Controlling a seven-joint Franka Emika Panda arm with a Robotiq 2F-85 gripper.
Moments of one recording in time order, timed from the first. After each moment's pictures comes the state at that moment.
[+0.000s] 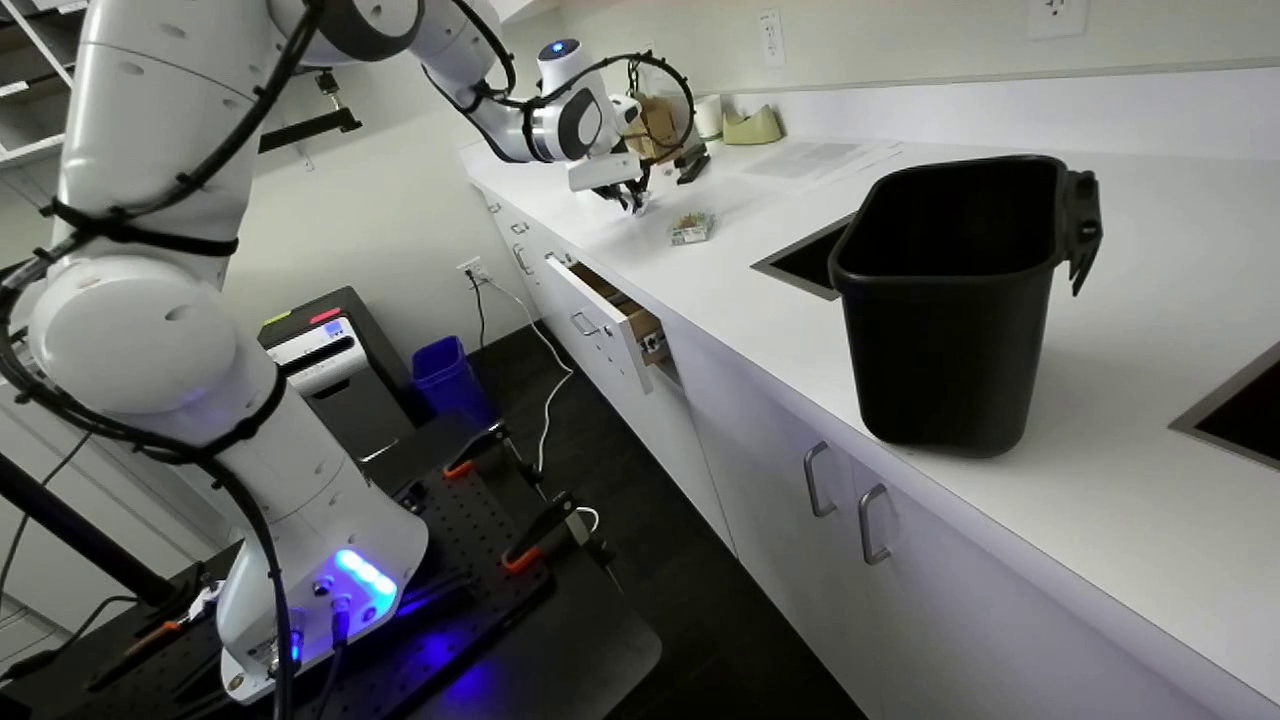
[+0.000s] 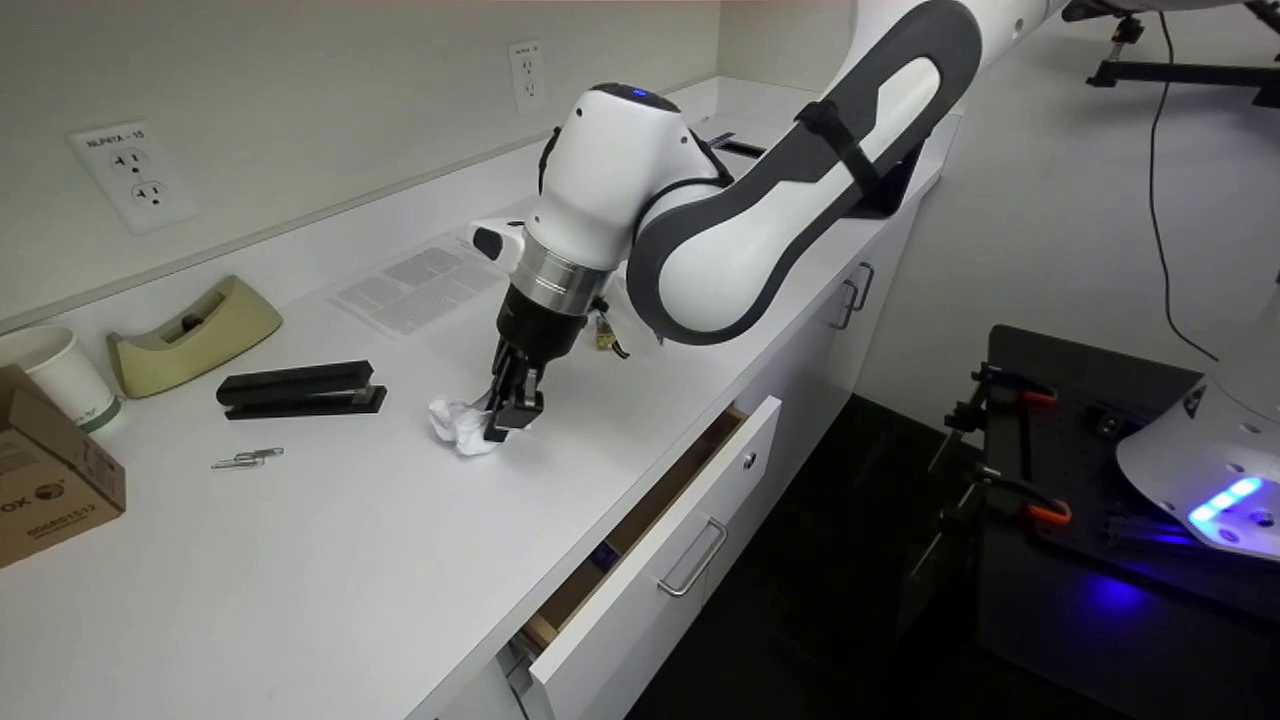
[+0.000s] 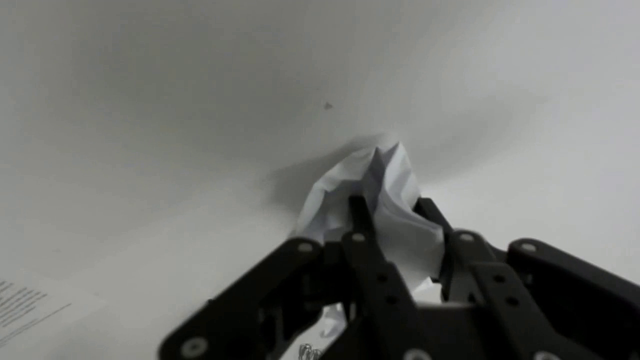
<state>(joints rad) 0.17 0.72 0.31 -1.66 -0.05 2.83 -0.35</state>
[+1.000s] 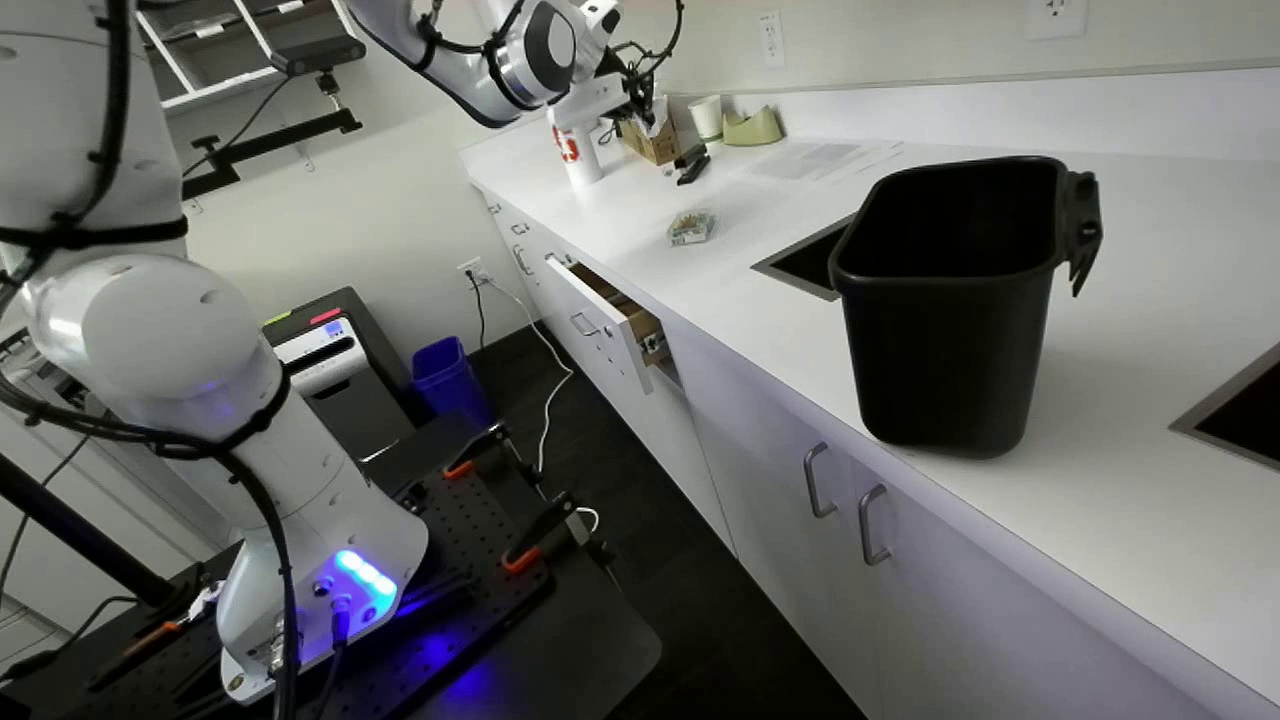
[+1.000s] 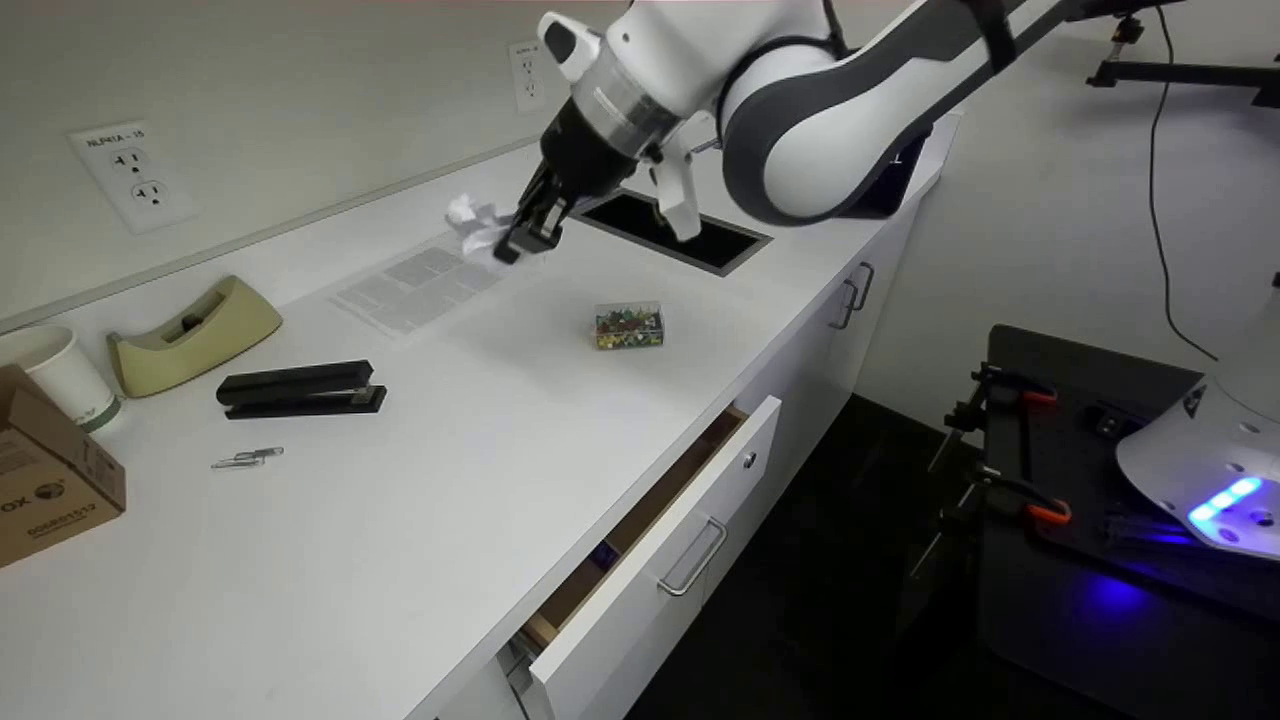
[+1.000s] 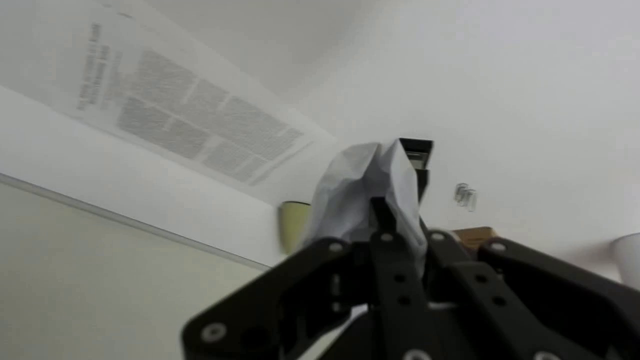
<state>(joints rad) 0.35 0.35 -0.04 -1.94 -0.20 3.04 -0.03</state>
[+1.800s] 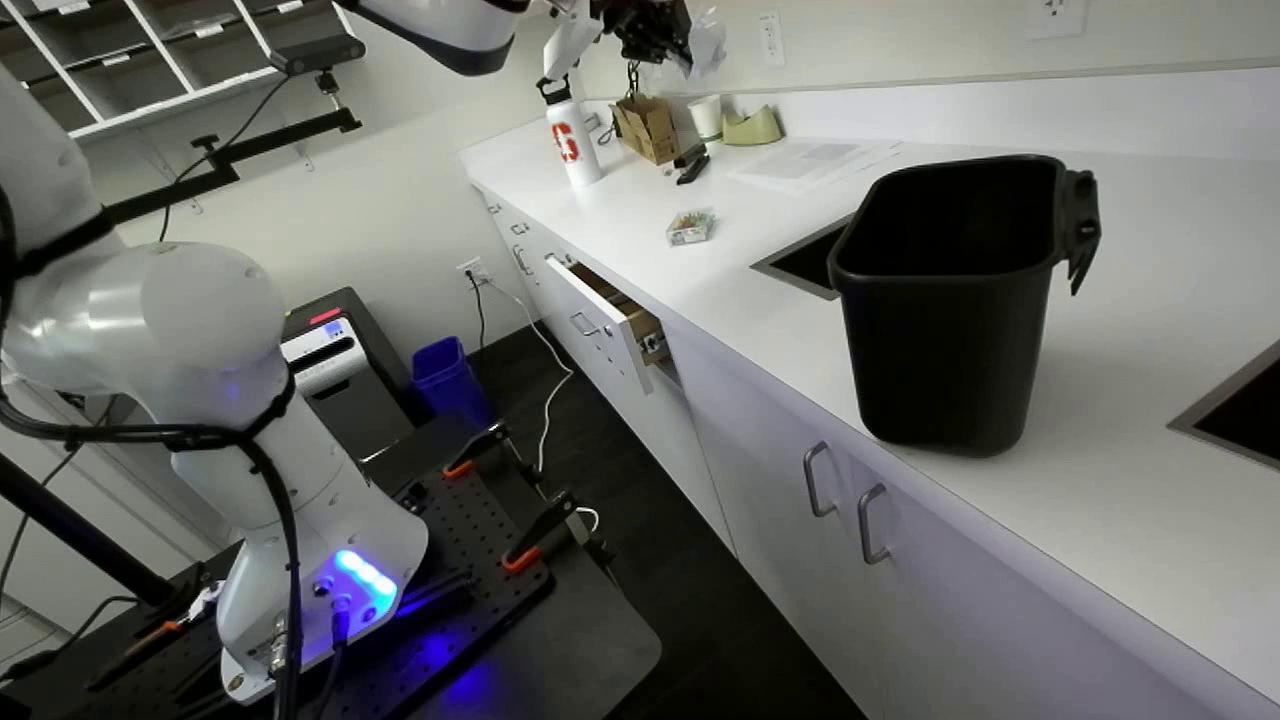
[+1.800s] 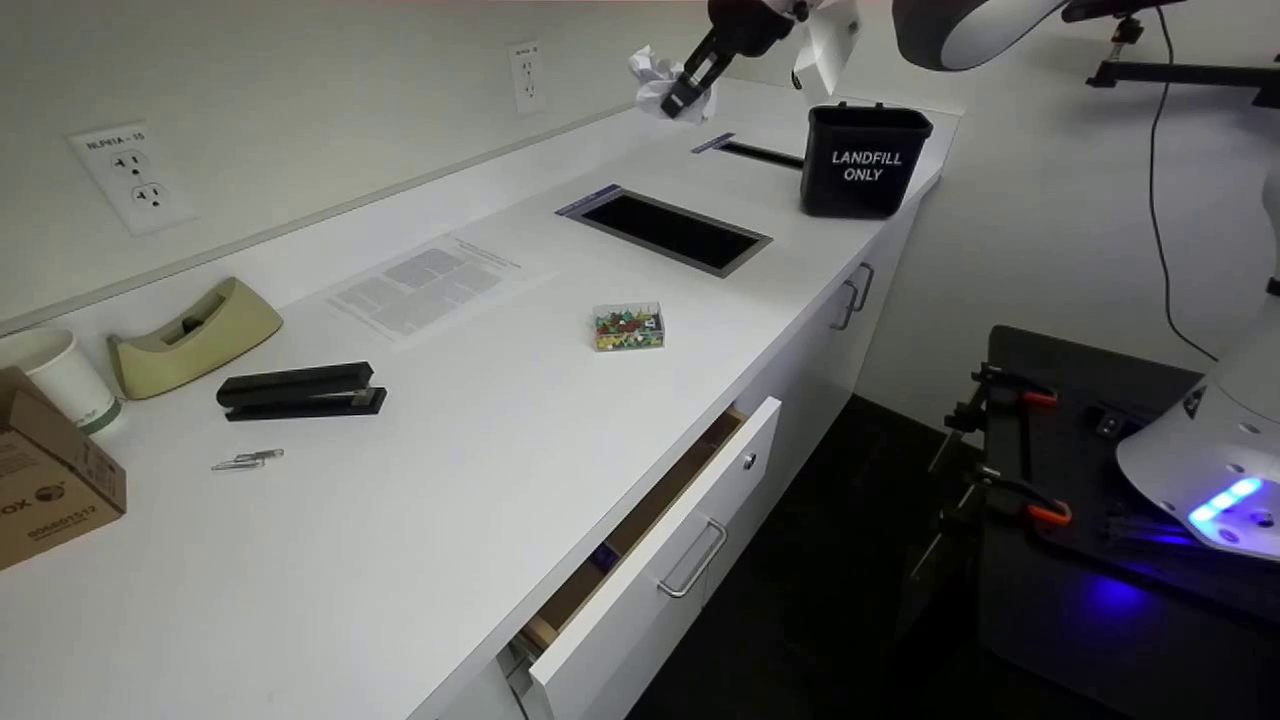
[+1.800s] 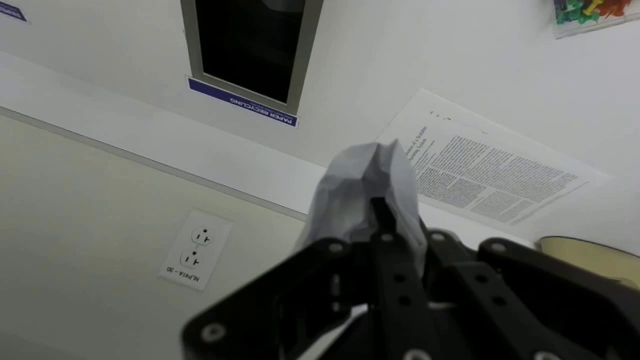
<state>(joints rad) 0.63 -0.07 -0.58 -2.20 -0.84 2.77 0.62</state>
